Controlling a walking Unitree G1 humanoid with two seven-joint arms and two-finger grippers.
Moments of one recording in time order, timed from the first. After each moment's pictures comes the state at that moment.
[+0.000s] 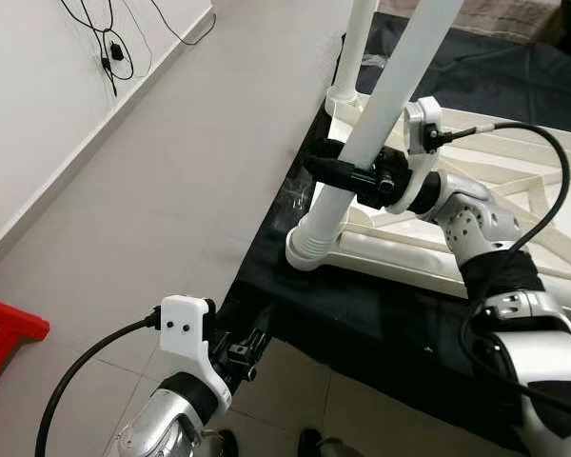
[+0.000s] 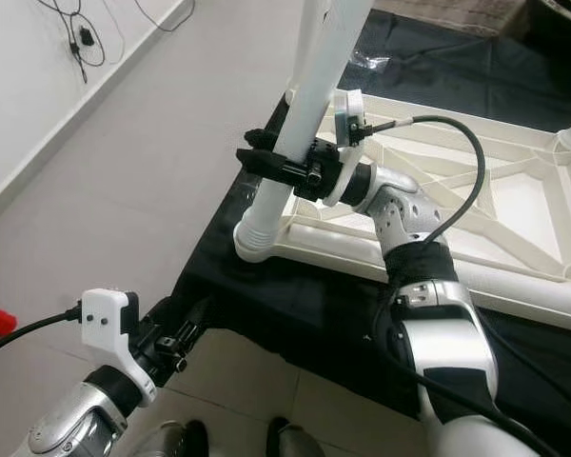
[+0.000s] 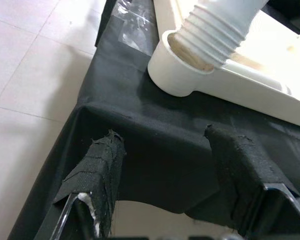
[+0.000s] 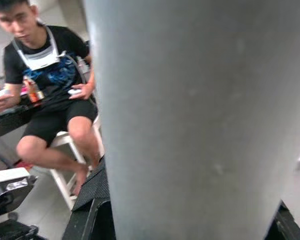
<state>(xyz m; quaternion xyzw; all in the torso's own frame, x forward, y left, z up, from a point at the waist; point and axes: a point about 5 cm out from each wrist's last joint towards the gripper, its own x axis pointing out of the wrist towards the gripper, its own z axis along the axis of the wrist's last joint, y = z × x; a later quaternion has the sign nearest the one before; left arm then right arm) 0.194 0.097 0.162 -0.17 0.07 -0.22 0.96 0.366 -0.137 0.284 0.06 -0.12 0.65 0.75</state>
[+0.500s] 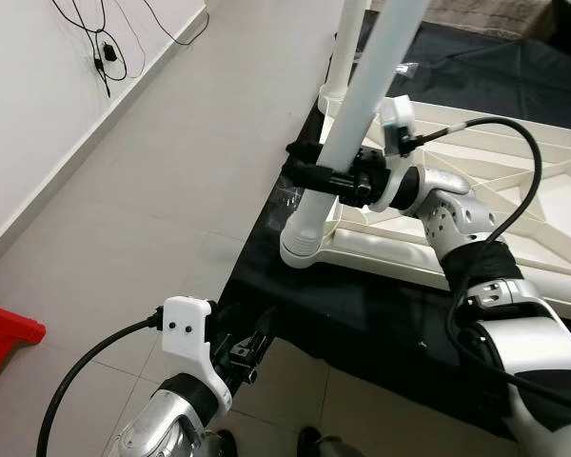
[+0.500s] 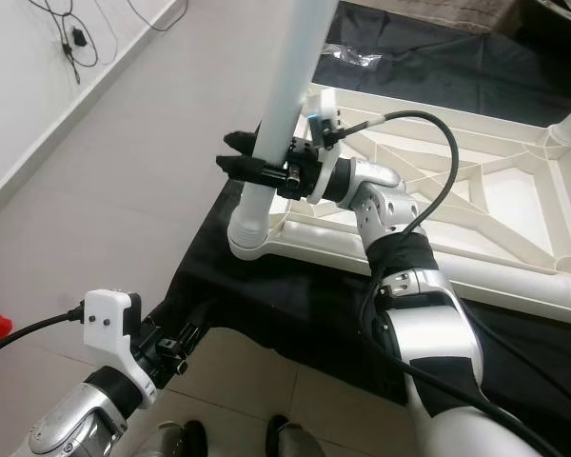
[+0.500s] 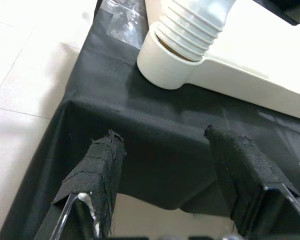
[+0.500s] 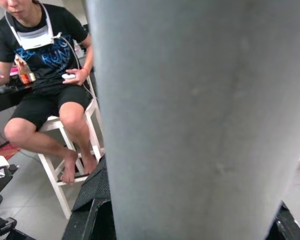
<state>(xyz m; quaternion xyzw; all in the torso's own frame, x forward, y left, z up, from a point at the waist) 0.193 0.096 0.161 -0.16 0.07 -0.23 0.96 0.373 -0.128 0.286 0.01 -0.12 0.64 0.76</state>
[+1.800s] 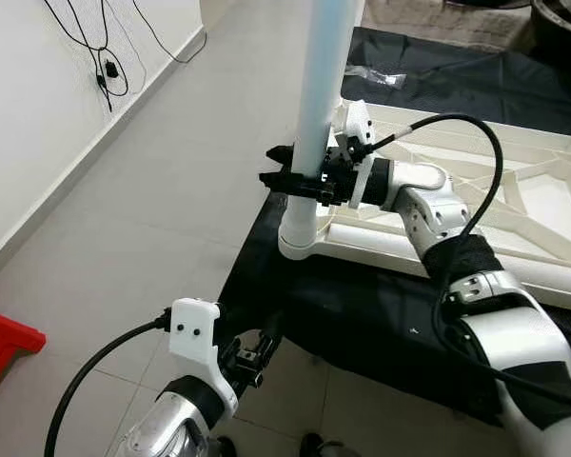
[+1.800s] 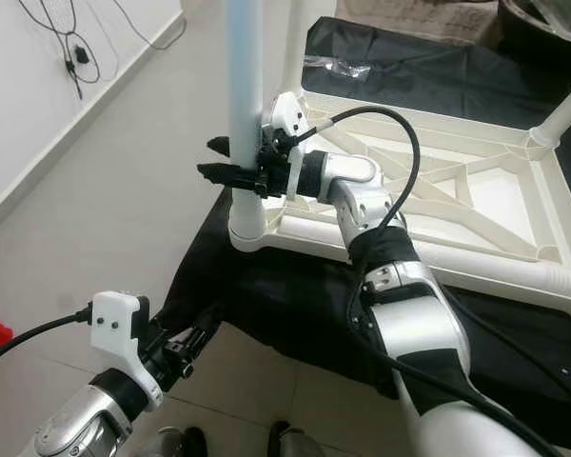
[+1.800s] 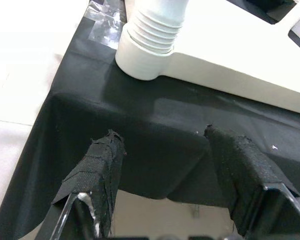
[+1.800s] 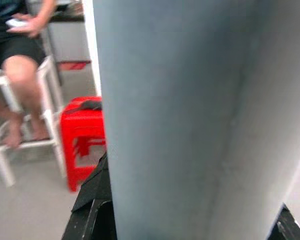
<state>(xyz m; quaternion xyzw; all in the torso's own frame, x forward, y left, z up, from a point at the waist) 0.192 0.091 0.160 -0.15 0.07 -0.23 0.96 0.385 -0.107 0.281 -0.09 -0.11 0.56 0.82</state>
